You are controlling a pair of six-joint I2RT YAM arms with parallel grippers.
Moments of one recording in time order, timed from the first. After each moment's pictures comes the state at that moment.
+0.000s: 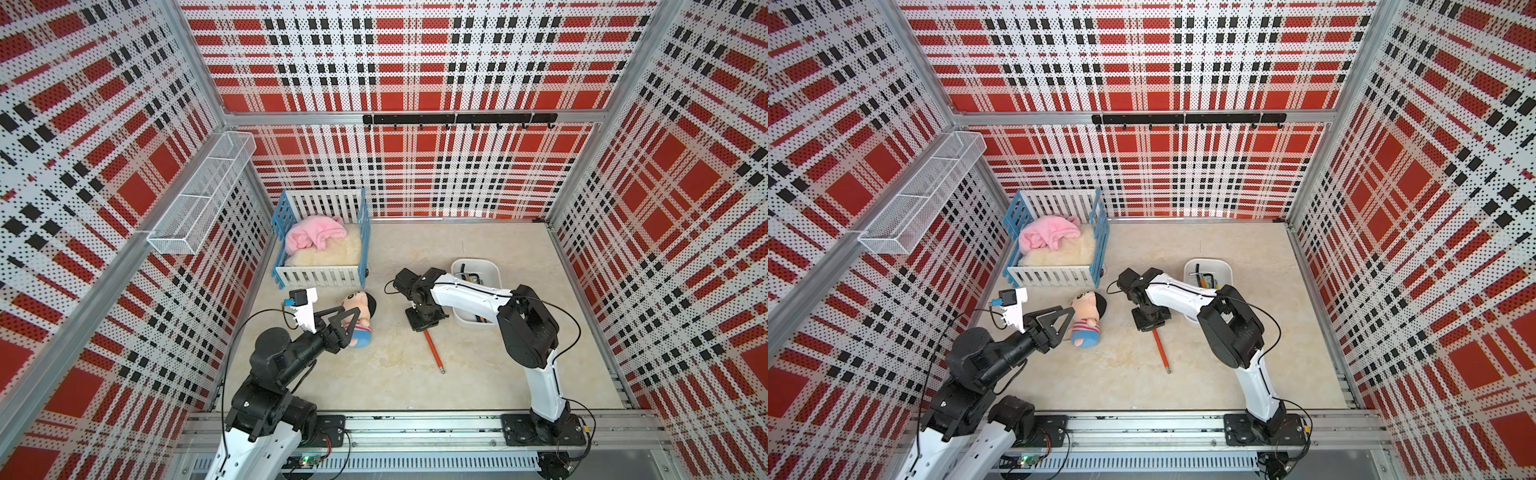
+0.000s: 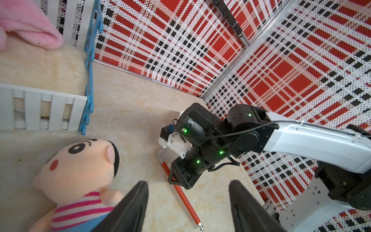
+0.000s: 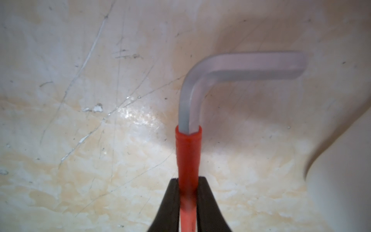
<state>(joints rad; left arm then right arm) -0.32 0.33 0.54 -0.35 0.34 -0.61 0.84 2.06 1.61 -1.04 0.05 0.48</state>
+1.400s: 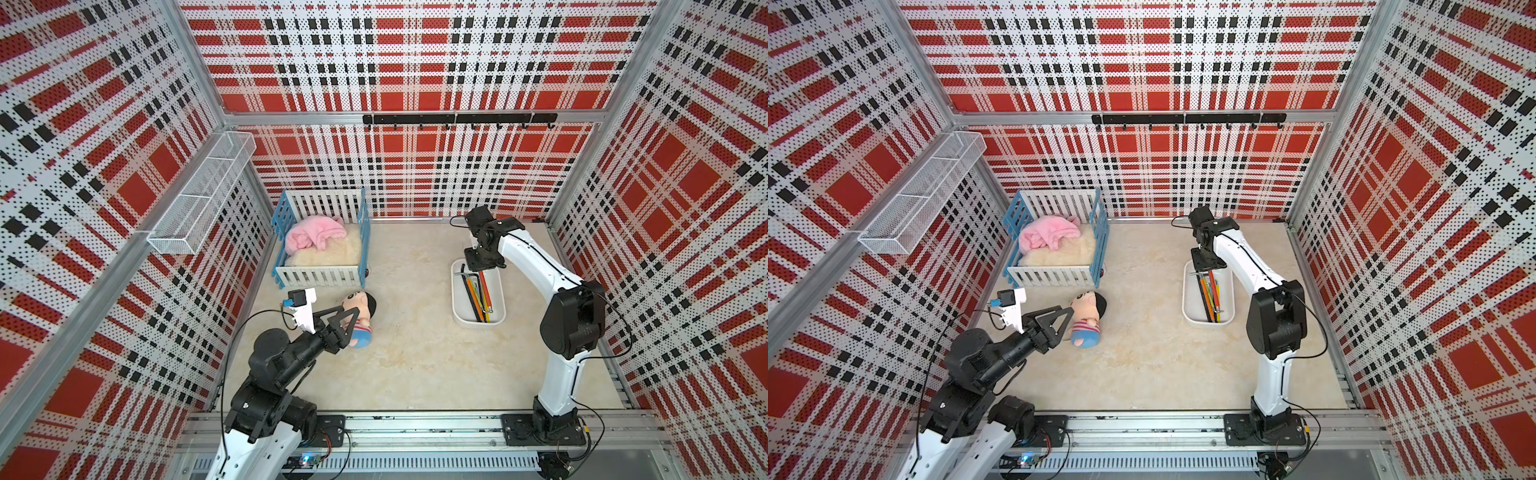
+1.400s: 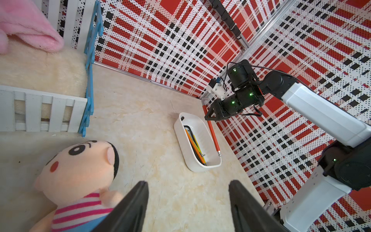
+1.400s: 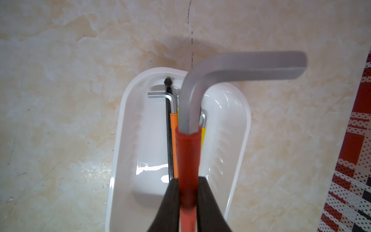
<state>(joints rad) -0.31 0.32 0.54 -0.35 0.34 -0.61 0.35 1.94 1.79 -1.10 0.21 0.14</state>
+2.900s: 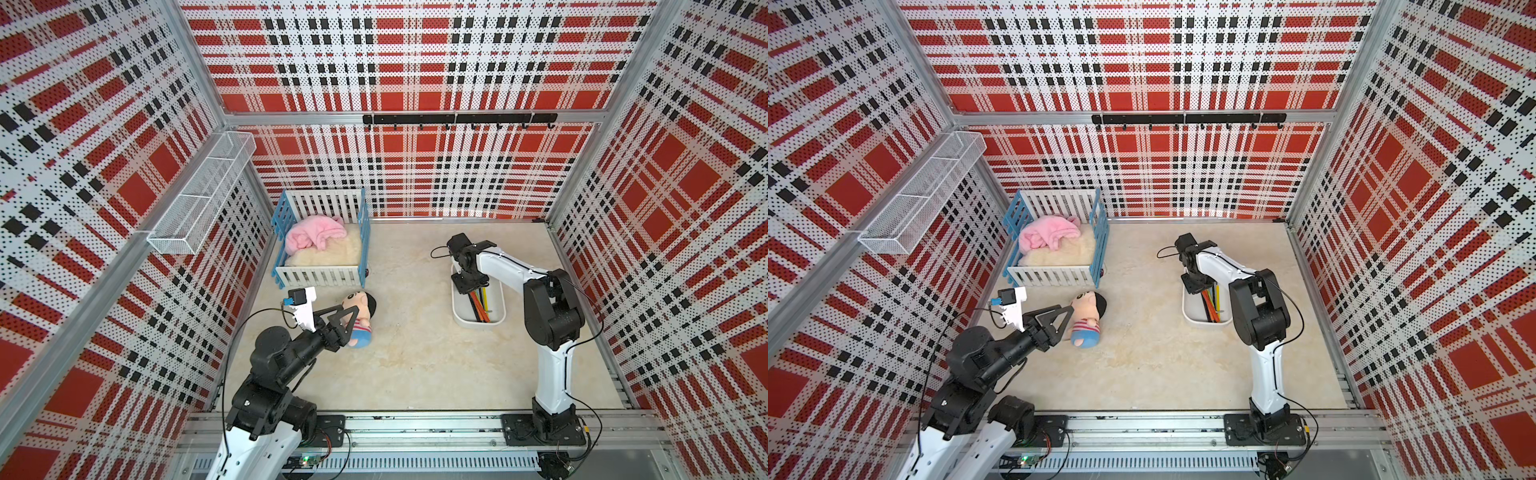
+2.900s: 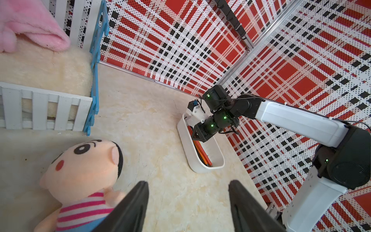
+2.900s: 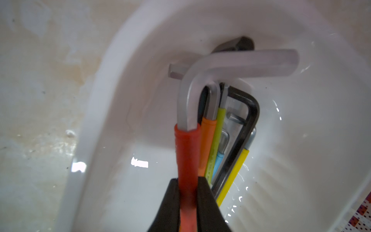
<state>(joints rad) -0.30 0.34 0.54 -0.35 0.33 -0.61 0.42 2.05 1.58 -0.90 0.24 0.04</state>
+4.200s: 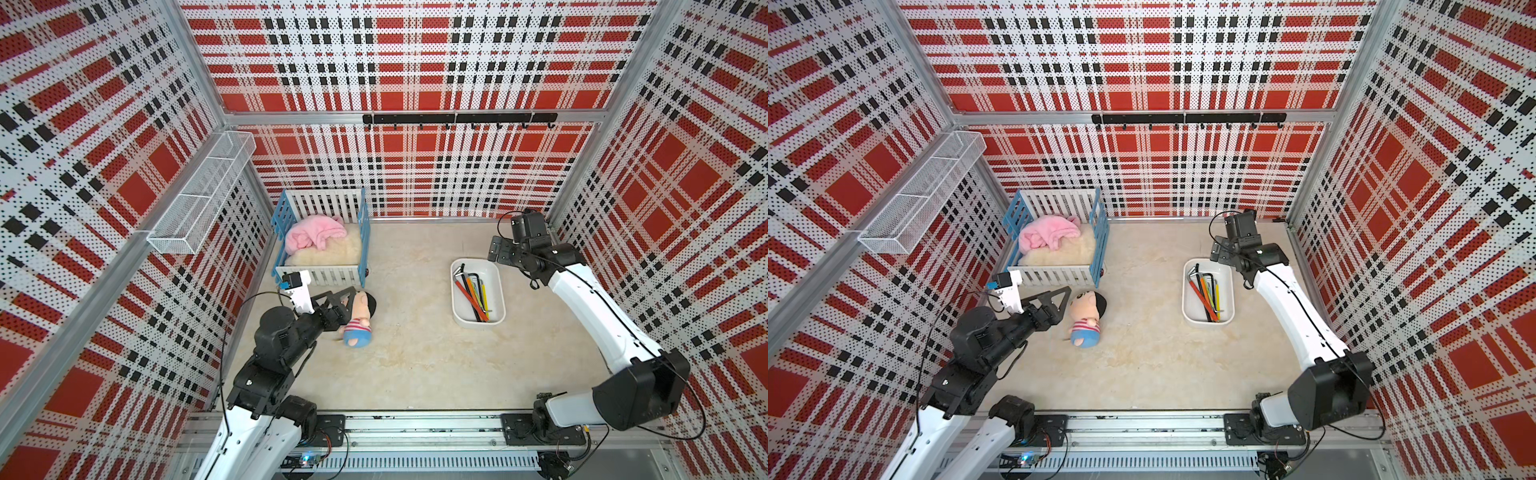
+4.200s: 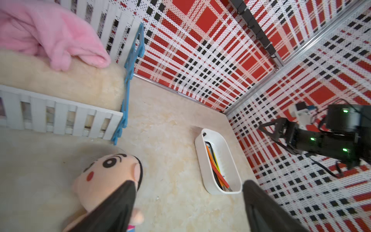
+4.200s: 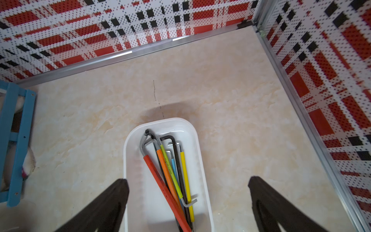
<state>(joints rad) -0.30 0.52 0.68 -0.36 0.12 -0.63 0.27 1.39 1.38 -0.77 0.35 0.43</state>
